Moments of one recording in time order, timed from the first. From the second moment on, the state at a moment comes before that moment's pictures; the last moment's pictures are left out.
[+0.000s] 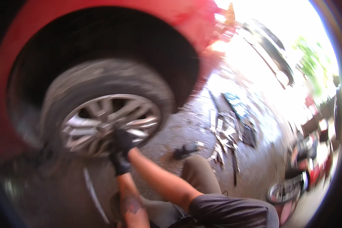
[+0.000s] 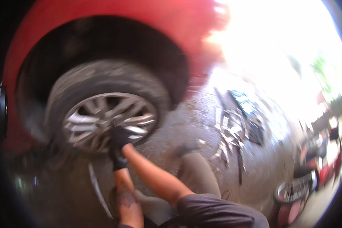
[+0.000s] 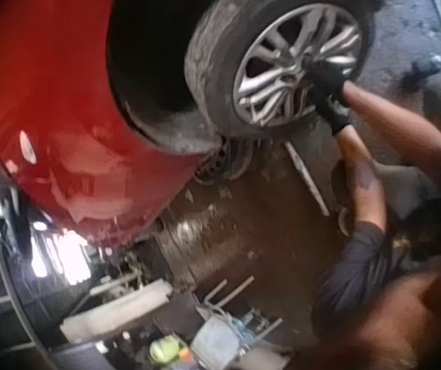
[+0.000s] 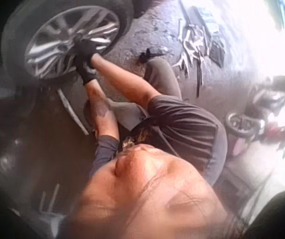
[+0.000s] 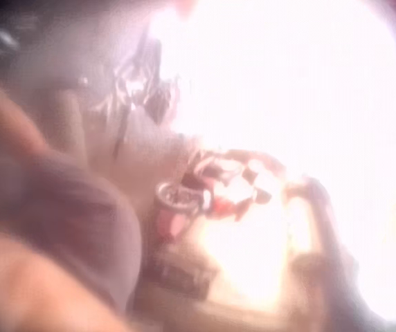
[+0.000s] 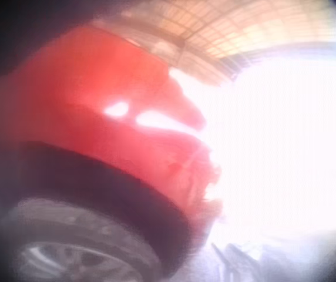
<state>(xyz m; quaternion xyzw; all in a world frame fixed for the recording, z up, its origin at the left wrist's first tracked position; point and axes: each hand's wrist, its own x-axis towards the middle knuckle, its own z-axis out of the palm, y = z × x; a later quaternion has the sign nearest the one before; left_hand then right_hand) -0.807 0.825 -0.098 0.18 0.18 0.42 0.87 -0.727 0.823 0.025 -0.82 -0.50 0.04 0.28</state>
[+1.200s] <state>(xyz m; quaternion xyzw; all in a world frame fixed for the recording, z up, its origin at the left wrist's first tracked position) -0.856 0.819 -0.025 0.13 0.30 0.35 0.88 -0.763 0.741 0.072 -0.70 -0.54 0.28 0.37</state>
